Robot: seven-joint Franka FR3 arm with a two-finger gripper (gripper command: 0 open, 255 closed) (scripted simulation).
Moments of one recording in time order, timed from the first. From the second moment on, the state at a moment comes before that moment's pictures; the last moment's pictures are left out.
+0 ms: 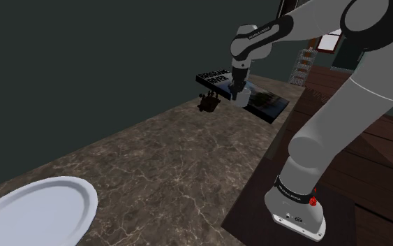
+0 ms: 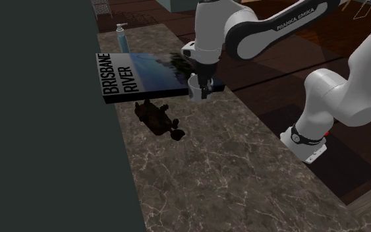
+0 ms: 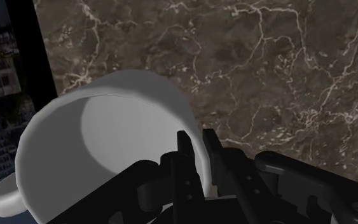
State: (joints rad) arm -0.22 -0.24 -0.28 -2.30 -0.13 2.06 -0.26
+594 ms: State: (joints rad) arm -0.22 -0.19 -0.29 -2.37 -0.13 2.19 -0.27
